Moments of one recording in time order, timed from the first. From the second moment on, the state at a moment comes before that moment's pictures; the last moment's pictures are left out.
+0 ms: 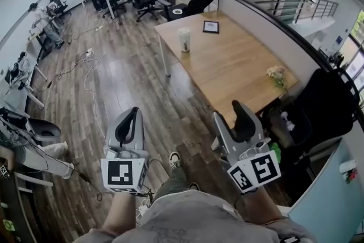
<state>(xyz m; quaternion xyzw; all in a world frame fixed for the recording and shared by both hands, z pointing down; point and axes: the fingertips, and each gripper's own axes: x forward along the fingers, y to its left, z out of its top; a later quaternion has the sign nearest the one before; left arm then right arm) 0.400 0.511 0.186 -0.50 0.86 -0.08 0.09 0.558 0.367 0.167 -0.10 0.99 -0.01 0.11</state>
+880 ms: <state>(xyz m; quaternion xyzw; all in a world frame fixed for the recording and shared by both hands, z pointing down) 0.203 0.422 0.199 -0.50 0.86 -0.07 0.07 0.367 0.268 0.183 -0.11 0.99 -0.01 0.05</state>
